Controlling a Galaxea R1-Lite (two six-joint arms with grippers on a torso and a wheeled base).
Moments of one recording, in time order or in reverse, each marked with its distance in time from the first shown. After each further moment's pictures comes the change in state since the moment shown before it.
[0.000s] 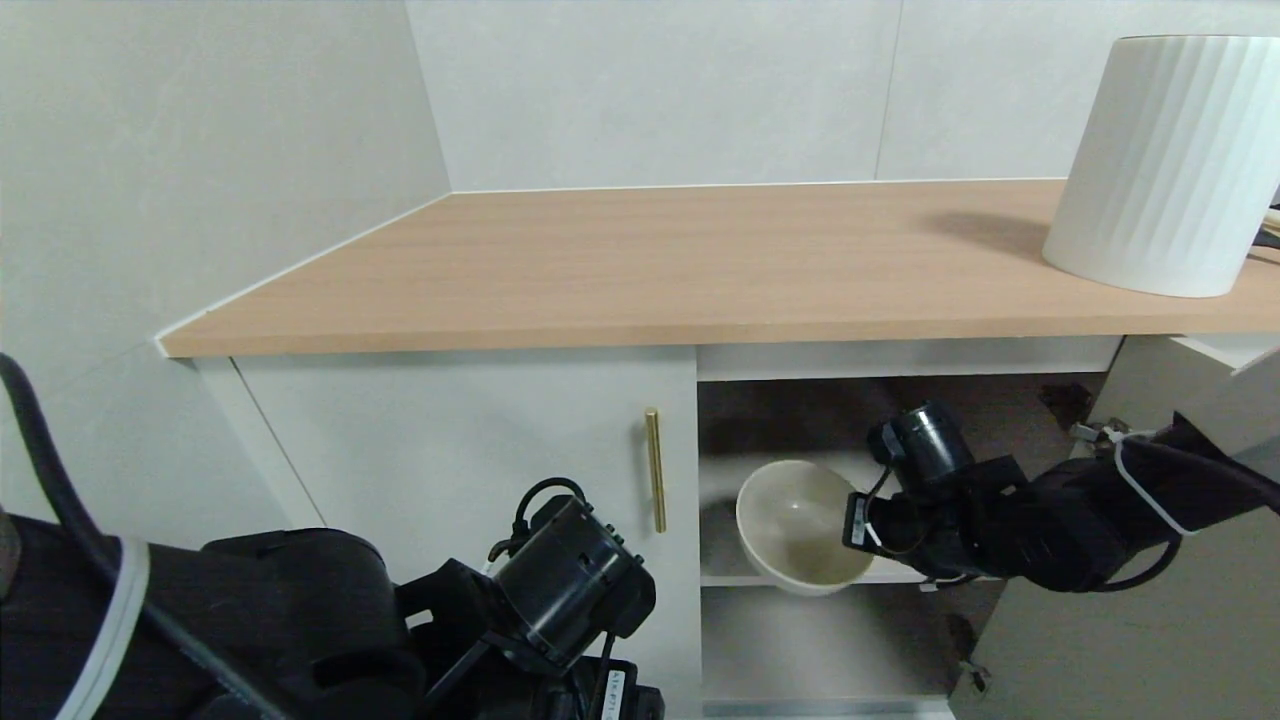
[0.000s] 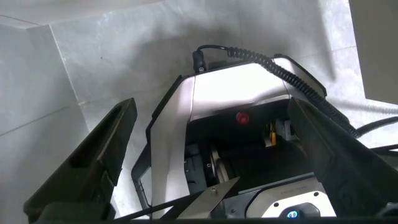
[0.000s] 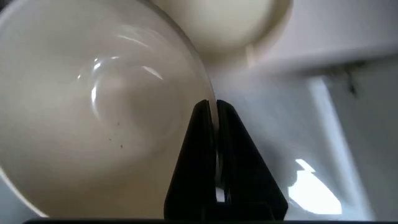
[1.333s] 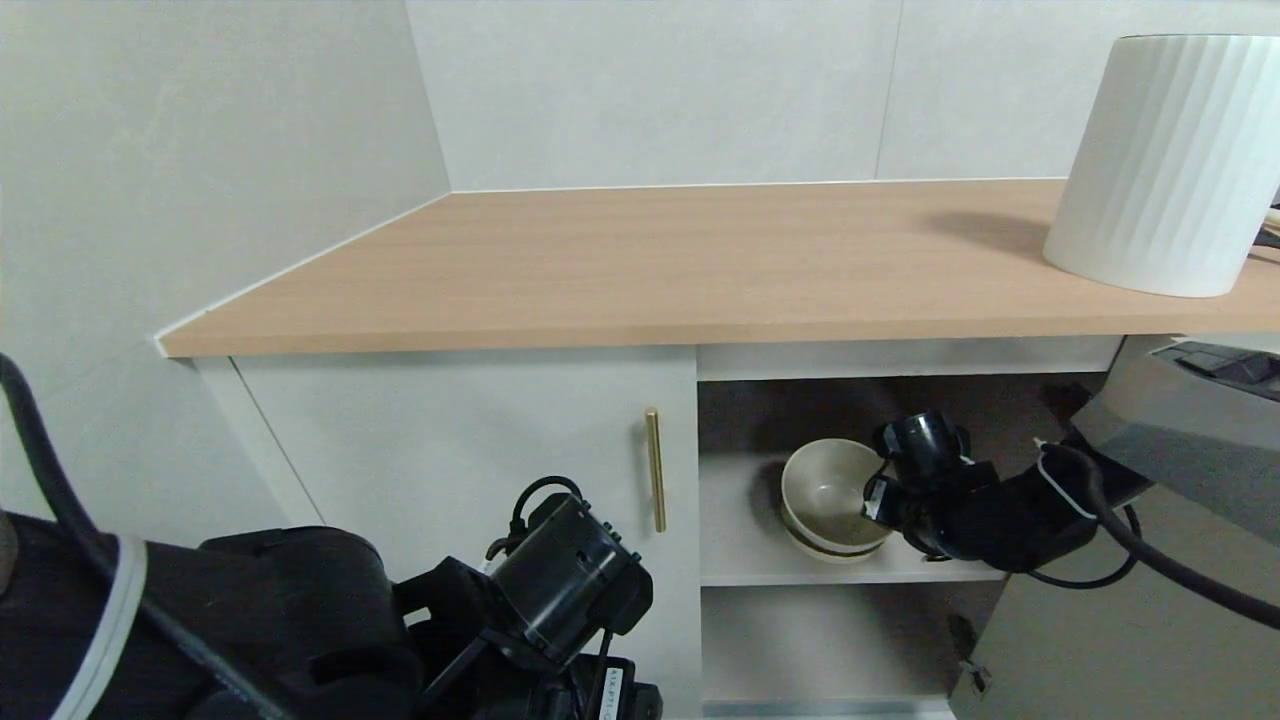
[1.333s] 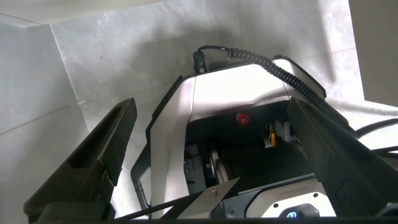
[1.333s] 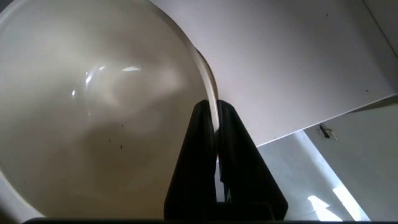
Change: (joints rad) left arm 0.006 -0.001 0.000 0.001 0.000 -0.004; right arm -0.119 0.207 -0.083 -0.162 -0.177 0.030
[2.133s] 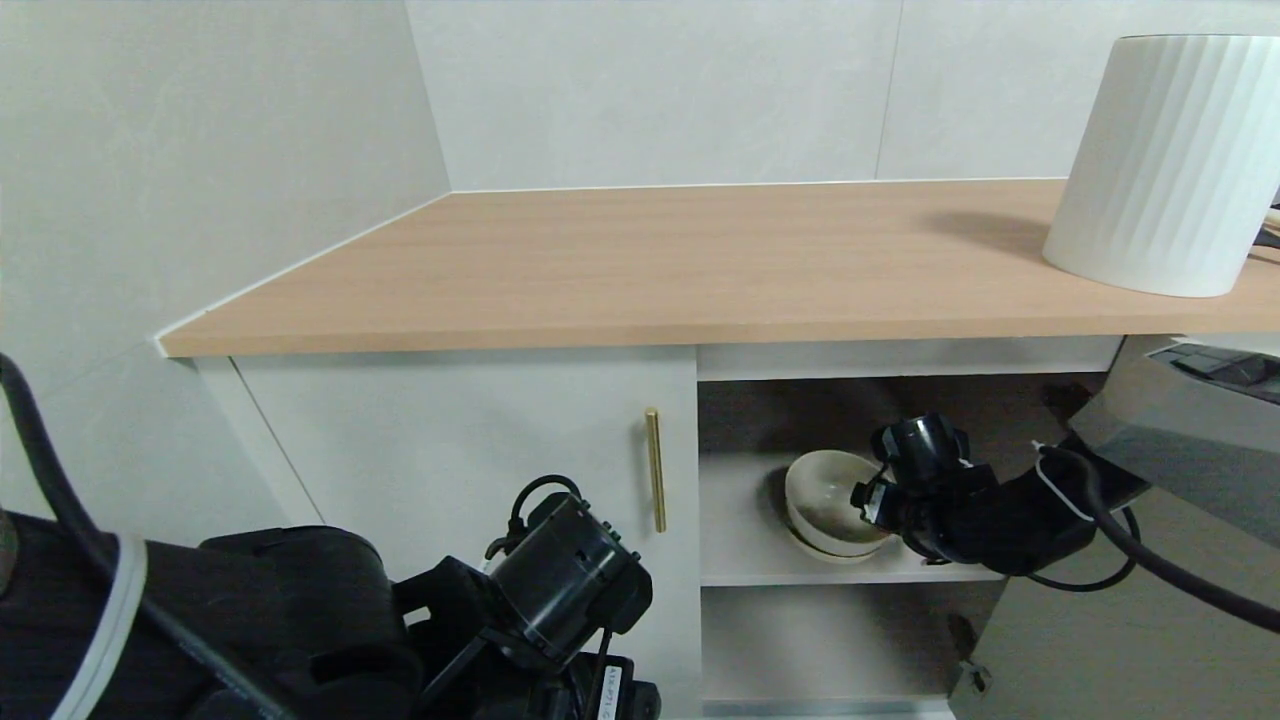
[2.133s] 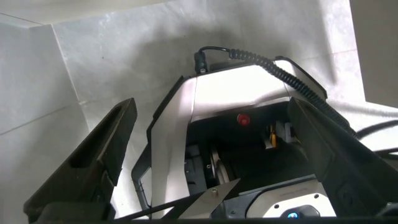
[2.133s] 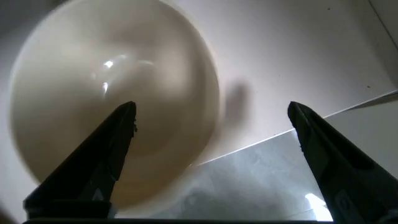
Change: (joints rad) left arm 0.001 0.000 0.000 0.000 0.012 0.000; right arm 0.004 0.002 0.006 0.000 0.000 -0.002
